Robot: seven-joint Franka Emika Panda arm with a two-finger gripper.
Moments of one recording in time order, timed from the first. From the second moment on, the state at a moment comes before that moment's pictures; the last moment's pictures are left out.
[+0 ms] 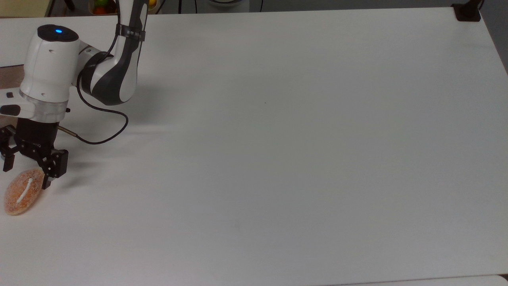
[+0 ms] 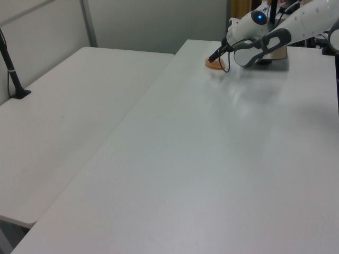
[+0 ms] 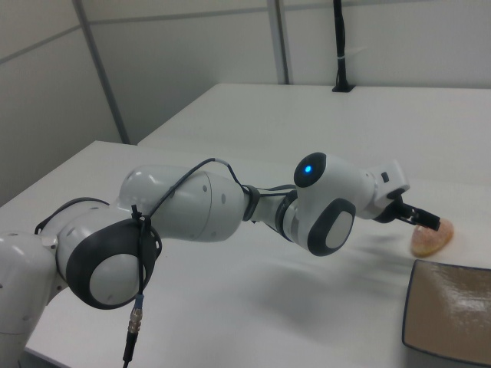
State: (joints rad) arm -0.24 0.87 -0.19 -1.33 0.01 3.01 -0.09
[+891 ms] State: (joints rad) arm -0.25 0.98 -0.19 -1.21 0.01 3.09 -0.09
